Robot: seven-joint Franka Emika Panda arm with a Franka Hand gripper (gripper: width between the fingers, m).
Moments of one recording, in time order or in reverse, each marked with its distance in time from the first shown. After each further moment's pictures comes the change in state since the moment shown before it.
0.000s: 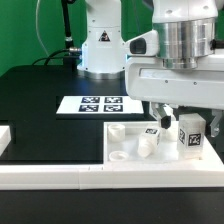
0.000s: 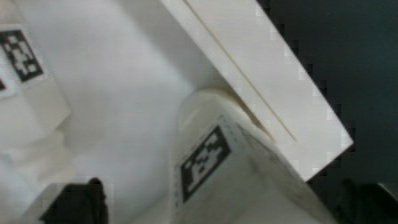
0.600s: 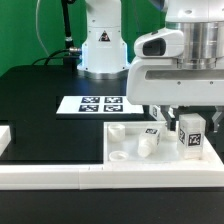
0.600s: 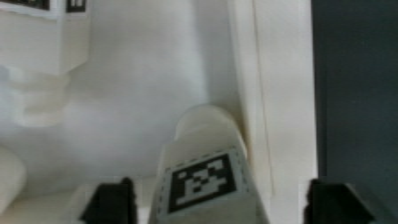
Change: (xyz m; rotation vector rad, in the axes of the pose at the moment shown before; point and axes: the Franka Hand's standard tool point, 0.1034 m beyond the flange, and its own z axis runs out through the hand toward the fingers) arm -0.009 -0.005 0.002 -0.062 -0.012 -0.294
